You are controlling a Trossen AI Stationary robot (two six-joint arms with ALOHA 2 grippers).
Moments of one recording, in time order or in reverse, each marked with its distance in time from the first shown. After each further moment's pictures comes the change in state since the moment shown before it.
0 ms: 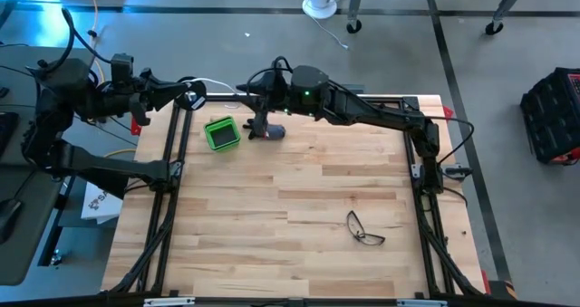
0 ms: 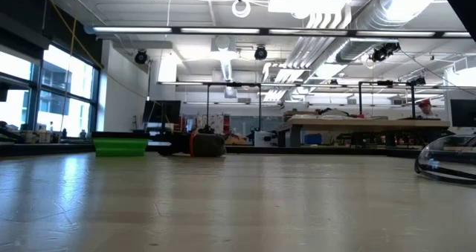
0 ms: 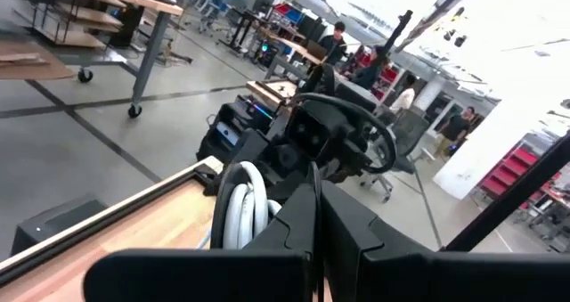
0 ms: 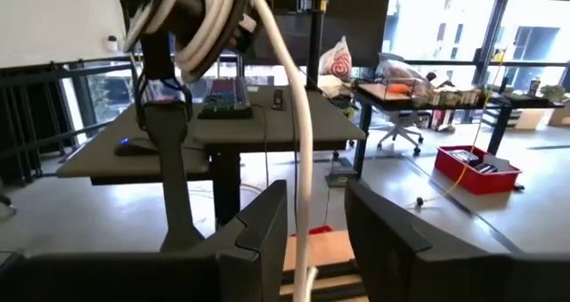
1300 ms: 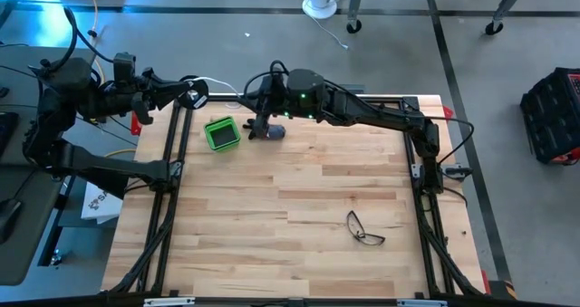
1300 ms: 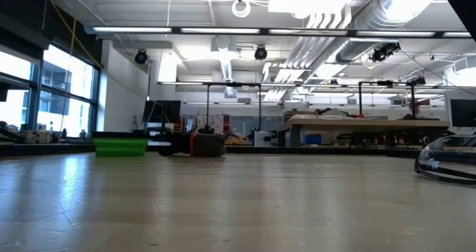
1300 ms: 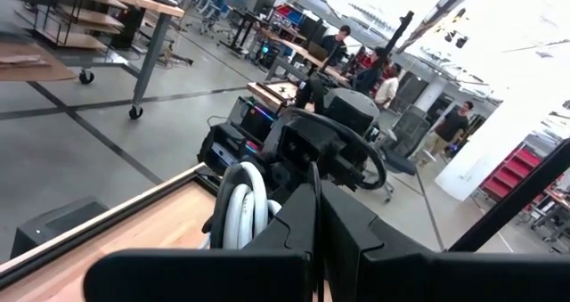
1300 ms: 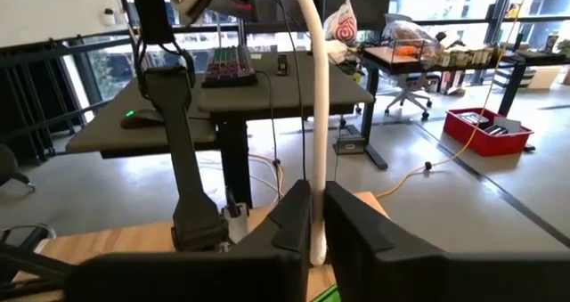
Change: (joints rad) left arm 0.000 0.011 0.000 0.014 -0.005 0.002; right arm 0.000 0.000 0.000 -0.102 -0.001 0.052
